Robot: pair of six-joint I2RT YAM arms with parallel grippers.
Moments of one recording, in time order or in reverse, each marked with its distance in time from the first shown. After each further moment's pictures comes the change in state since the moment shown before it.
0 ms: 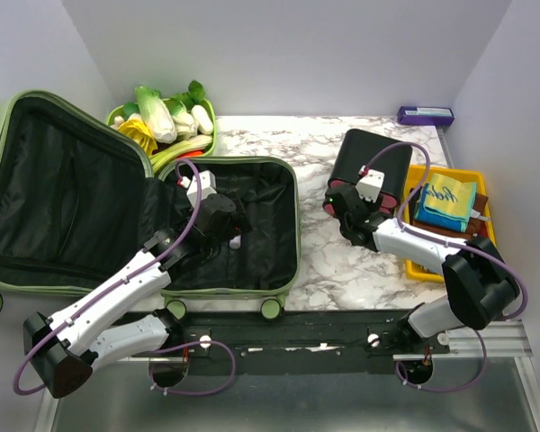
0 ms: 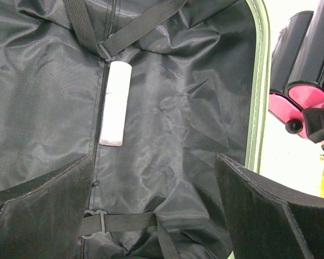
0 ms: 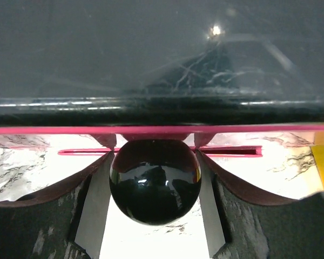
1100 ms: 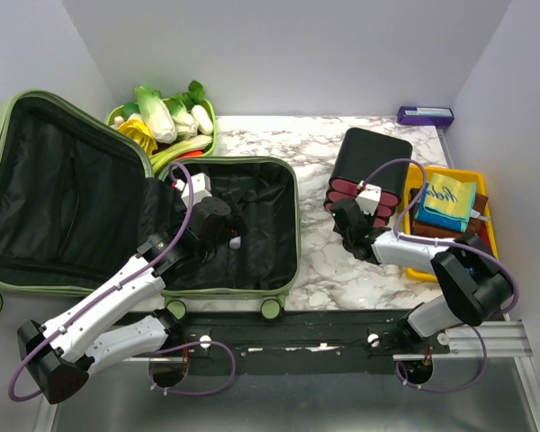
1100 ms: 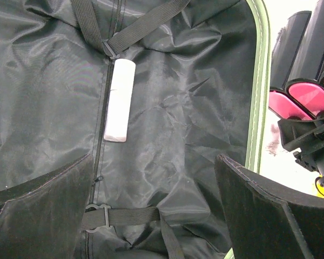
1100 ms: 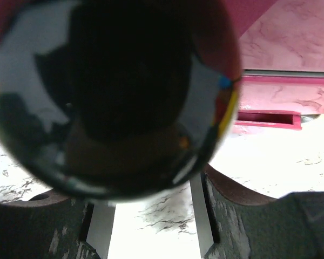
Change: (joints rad) left arm 0.000 -0.051 -0.010 -0.032 -0.002 -0.003; right arm -0.002 0.018 -0.175 0.219 -0.105 -0.019
